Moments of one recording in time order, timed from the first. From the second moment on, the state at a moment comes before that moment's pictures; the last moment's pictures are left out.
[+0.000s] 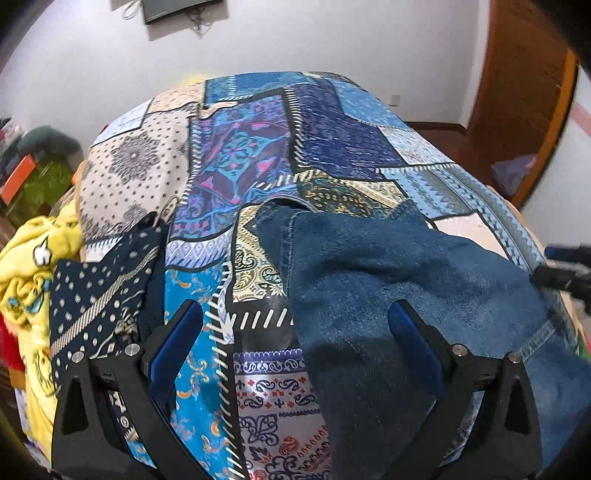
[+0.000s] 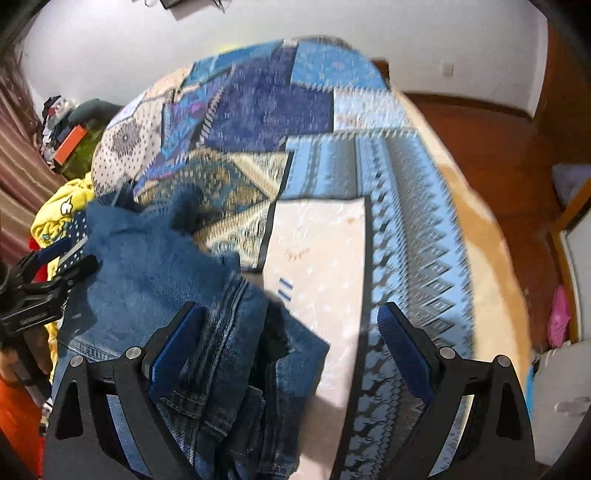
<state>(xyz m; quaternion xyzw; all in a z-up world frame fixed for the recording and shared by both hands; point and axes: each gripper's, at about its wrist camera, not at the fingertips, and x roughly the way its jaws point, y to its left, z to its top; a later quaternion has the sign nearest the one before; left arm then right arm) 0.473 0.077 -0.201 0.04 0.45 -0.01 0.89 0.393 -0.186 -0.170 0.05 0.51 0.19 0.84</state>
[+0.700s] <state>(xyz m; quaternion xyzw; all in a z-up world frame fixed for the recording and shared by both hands) 0.379 0.098 -0.226 -0.19 0.54 -0.15 0.81 0.315 -0.203 -0.191 0.17 0.56 0.30 0.75</state>
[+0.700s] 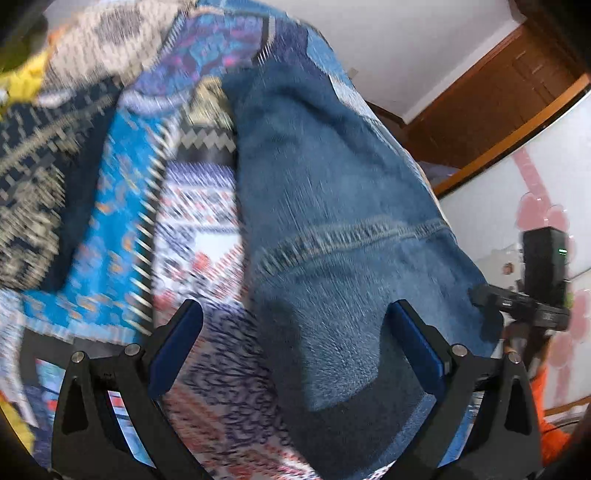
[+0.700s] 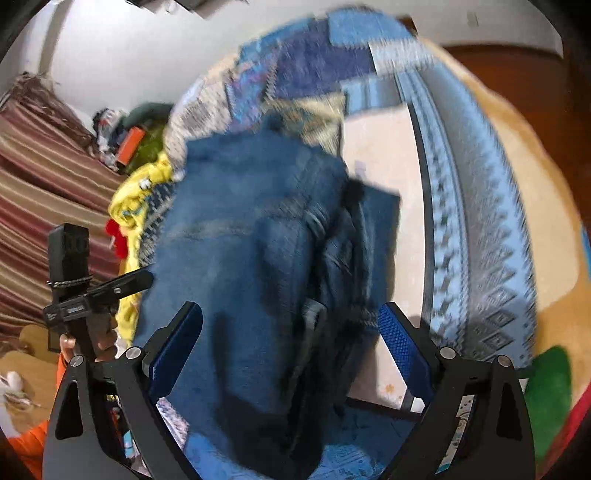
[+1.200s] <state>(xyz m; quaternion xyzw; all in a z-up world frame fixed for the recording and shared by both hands) 0.432 0.084 -0.271 -0.31 0.59 -0.21 0.71 0.366 -0.187 -0.243 0.24 0.60 0.36 0.67</state>
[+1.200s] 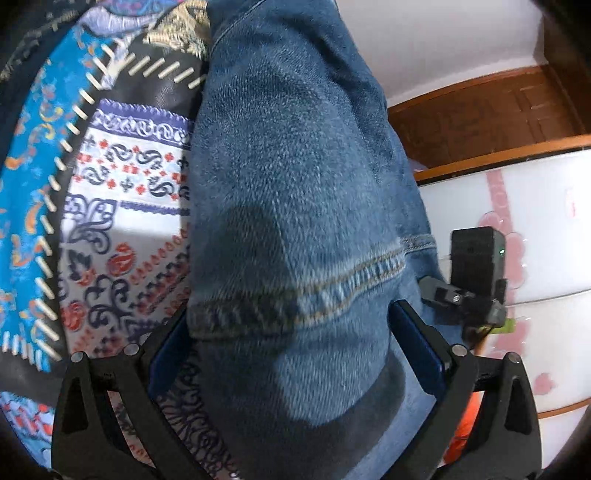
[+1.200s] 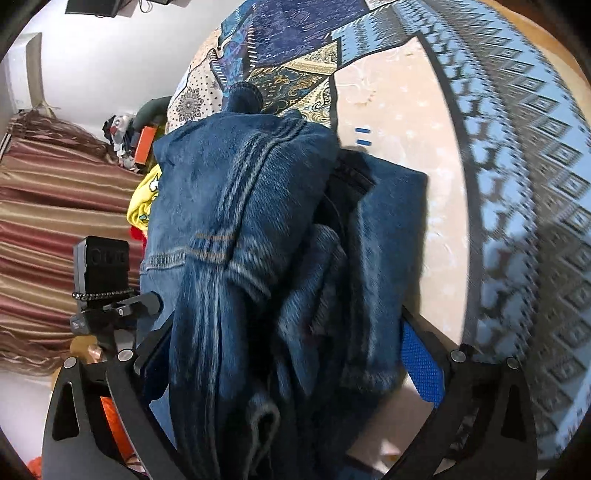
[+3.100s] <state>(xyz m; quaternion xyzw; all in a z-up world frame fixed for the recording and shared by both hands) 0.416 0.403 -0.232 -0.29 0.46 -0.06 0.84 0.421 0.152 -0.196 0.12 0.54 0.42 0.72</state>
